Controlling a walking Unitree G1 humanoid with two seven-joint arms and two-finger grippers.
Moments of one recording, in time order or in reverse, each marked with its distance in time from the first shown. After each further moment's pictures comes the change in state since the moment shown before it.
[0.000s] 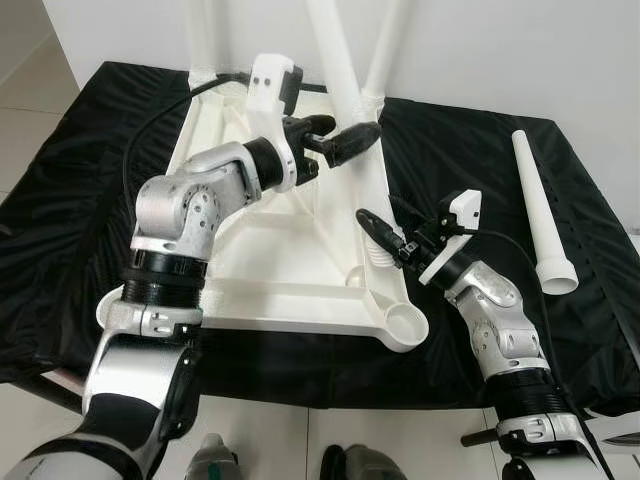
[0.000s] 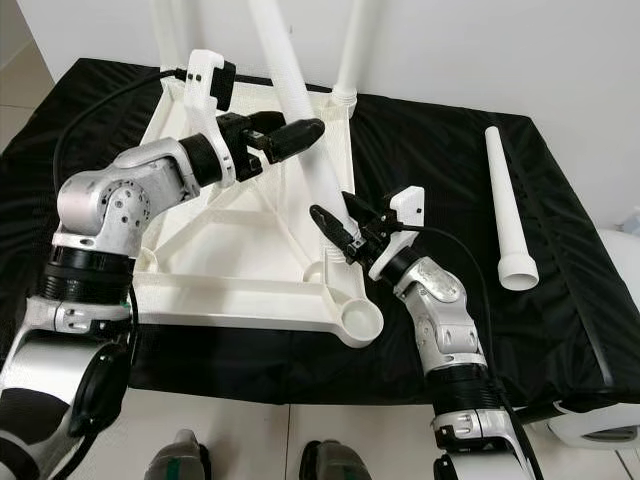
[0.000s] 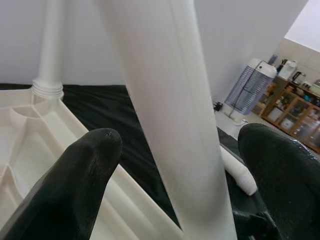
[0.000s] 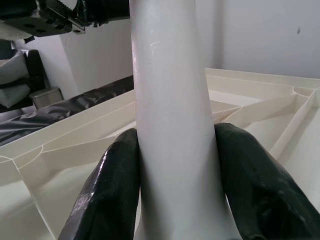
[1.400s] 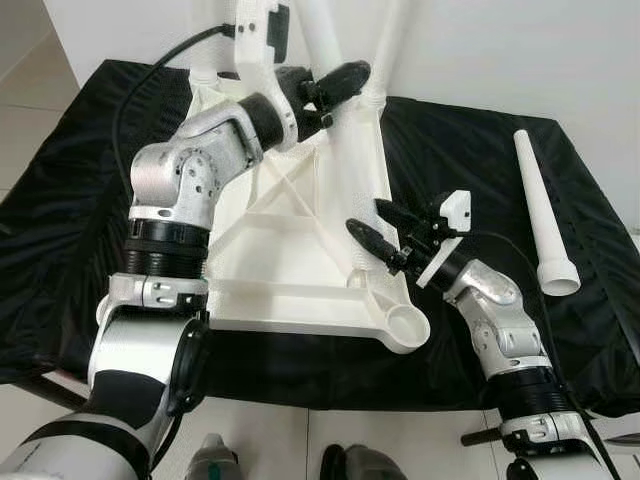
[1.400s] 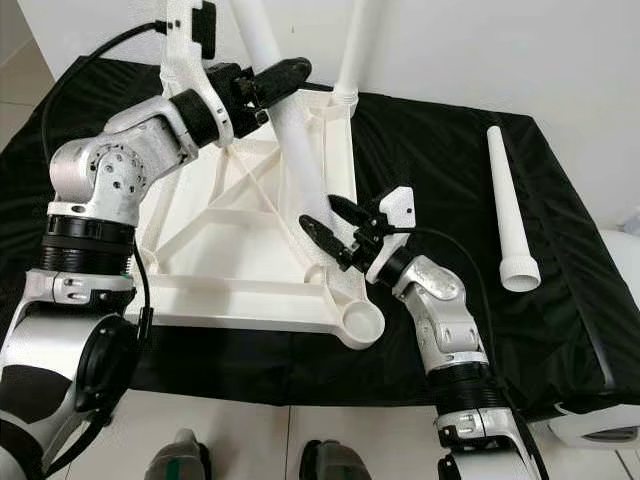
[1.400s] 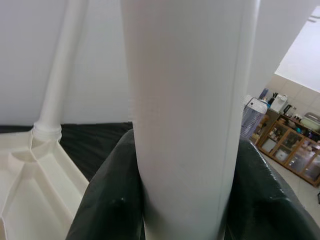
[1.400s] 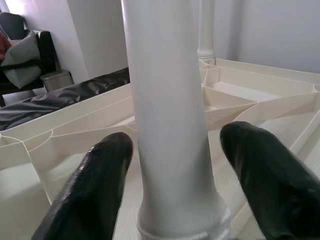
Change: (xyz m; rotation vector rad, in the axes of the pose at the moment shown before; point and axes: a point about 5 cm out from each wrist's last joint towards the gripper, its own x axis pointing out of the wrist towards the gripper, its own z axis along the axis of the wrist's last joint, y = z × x) left arm 0.009 -0.009 0.038 0.009 -0.148 -0.018; right arm 0.003 0.002 0.003 -0.039 0.046 0.059
